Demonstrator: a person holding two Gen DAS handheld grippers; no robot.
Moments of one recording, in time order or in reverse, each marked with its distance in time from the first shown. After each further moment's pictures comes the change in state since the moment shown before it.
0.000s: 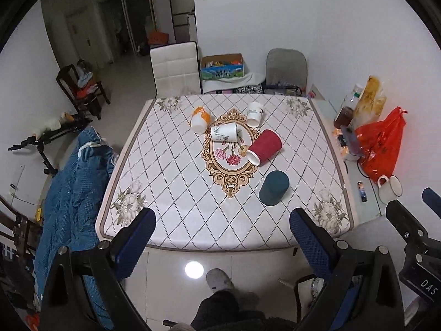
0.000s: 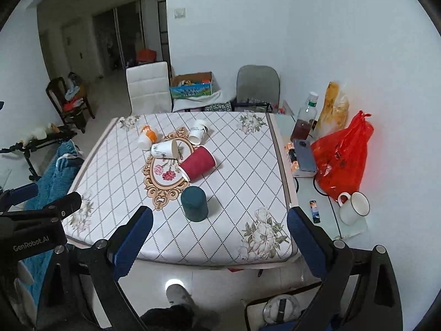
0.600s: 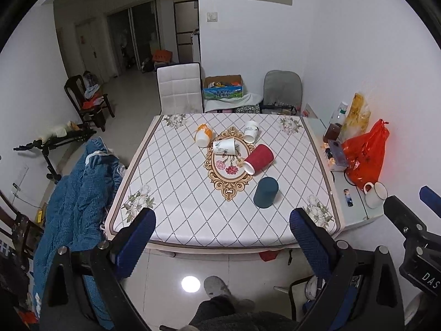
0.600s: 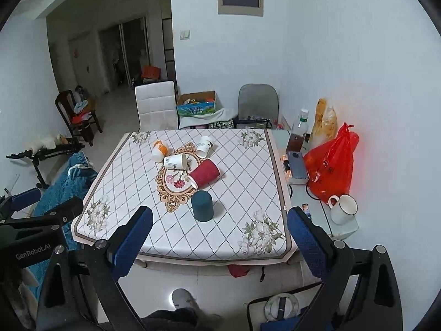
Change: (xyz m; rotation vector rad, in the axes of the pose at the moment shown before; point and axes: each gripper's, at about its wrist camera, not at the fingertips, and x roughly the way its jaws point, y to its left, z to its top) left arm -0.080 0.006 -0.034 -0.020 -0.113 -0.009; right arm -0.101 0.004 -0.023 -0.010 -0.101 0.011
